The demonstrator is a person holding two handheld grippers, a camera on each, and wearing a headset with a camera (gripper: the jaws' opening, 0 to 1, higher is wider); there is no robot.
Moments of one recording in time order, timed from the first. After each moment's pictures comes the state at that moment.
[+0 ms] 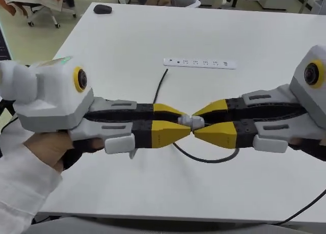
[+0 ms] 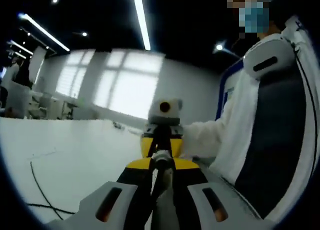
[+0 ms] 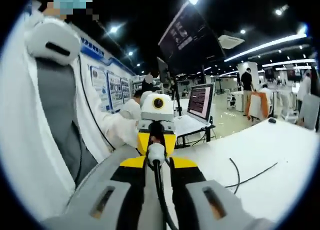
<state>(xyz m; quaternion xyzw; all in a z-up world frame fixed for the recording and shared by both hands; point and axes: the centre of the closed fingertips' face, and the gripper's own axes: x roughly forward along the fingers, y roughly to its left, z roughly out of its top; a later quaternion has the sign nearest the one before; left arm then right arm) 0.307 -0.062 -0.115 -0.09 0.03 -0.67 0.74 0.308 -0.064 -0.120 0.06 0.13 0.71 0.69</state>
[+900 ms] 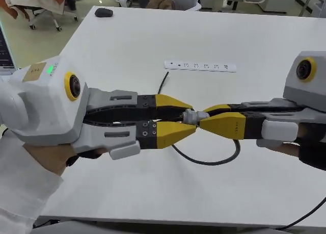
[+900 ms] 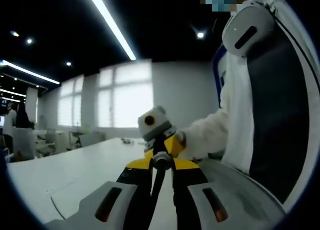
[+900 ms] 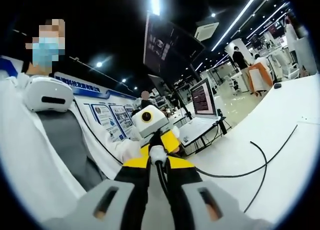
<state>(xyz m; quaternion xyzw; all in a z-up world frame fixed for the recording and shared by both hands) 0.310 -0.066 -0.097 -0.03 -0.05 -0.66 0.75 0.300 -0.061 -0.107 0.18 0.18 0.72 0.65</state>
